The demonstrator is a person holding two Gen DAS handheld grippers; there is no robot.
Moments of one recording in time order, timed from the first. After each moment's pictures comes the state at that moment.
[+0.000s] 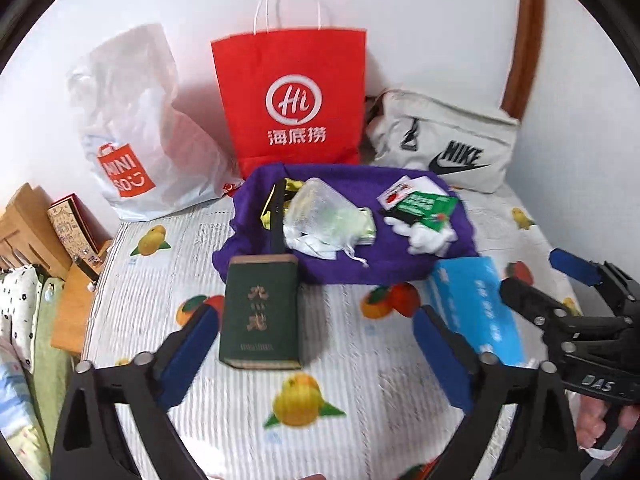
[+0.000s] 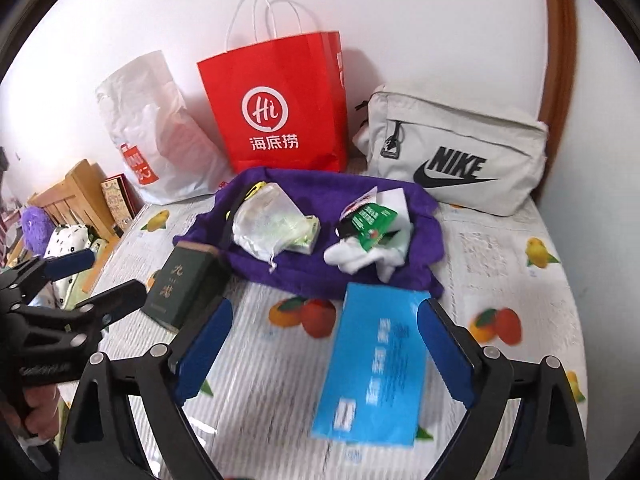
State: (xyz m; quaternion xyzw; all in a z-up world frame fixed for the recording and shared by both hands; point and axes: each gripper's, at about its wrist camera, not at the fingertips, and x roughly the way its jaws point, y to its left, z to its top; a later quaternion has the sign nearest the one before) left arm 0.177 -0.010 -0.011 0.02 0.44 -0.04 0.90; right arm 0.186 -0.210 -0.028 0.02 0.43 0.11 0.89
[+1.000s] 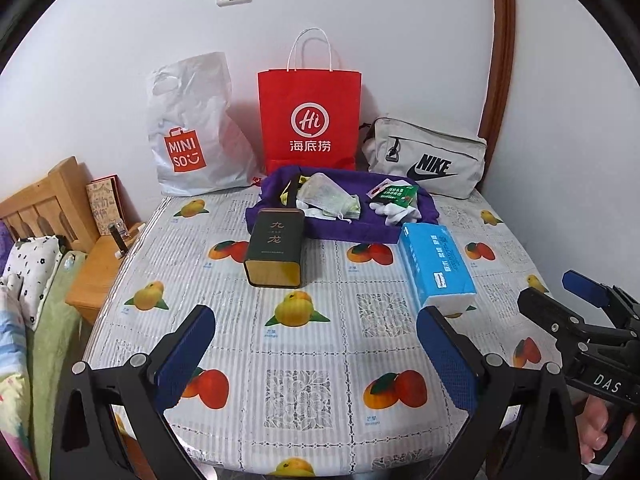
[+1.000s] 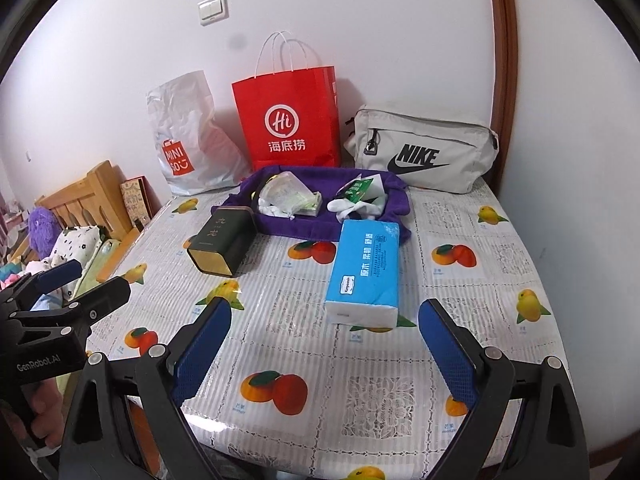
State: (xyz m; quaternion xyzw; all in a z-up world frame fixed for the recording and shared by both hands) left arm 0.011 -0.002 0.013 -0.01 0.38 -0.01 0.92; right arm 0.028 -0.228 0.005 0.03 0.39 0.09 0.92
